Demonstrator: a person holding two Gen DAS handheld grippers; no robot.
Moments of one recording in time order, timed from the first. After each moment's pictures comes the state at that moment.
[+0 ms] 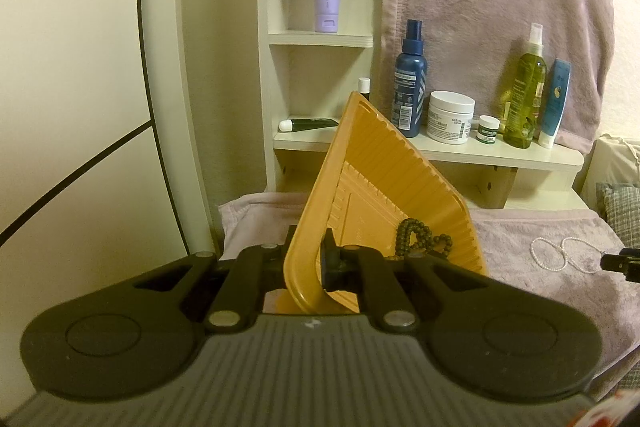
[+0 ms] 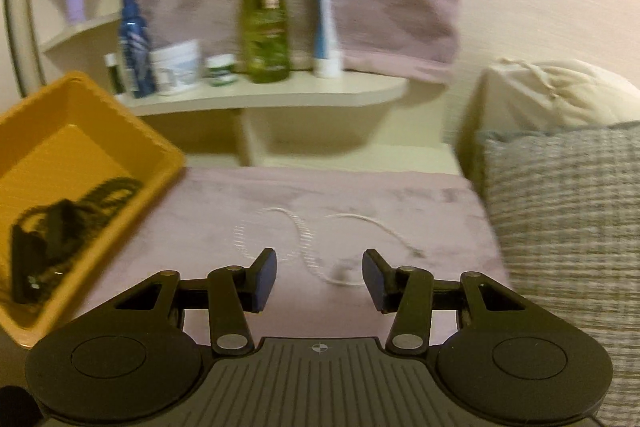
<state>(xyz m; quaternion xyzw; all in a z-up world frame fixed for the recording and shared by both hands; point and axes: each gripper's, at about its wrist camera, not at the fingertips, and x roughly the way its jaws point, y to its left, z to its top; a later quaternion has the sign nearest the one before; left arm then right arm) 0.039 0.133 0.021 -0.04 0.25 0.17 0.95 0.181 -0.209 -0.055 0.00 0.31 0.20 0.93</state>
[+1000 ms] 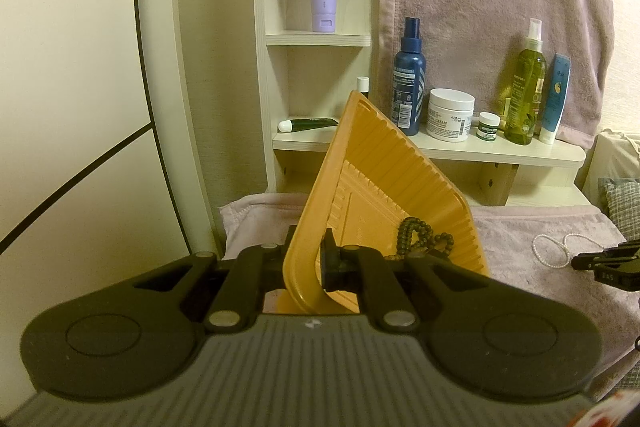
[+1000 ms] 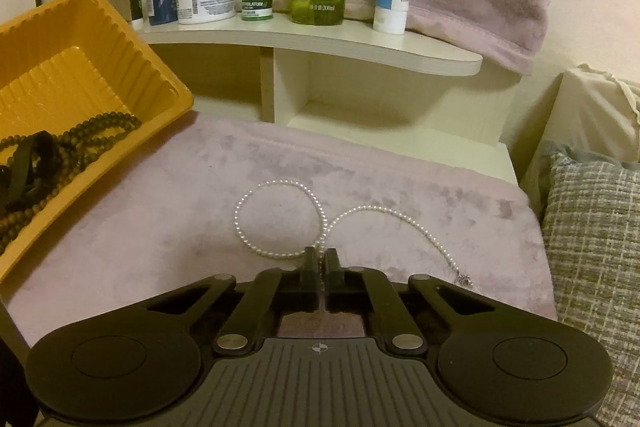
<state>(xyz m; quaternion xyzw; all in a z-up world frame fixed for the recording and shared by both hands) 0.041 0.130 0.022 -0.03 0.25 0.17 0.95 0.222 -0.172 -0.092 -0.09 0.34 0.26 0.90</state>
